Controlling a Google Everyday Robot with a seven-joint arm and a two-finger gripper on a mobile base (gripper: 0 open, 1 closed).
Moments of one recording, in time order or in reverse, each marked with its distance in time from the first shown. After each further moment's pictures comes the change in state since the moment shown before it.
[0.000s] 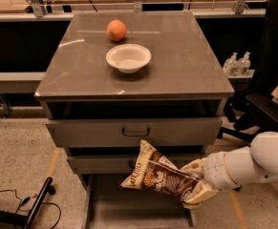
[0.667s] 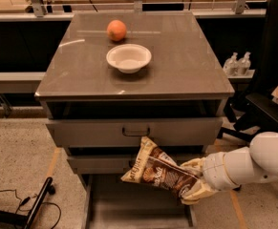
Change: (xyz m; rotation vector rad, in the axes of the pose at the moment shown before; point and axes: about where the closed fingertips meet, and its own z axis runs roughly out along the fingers) arm -0.001 0.001 0.002 -0.005 -0.002 -0.002
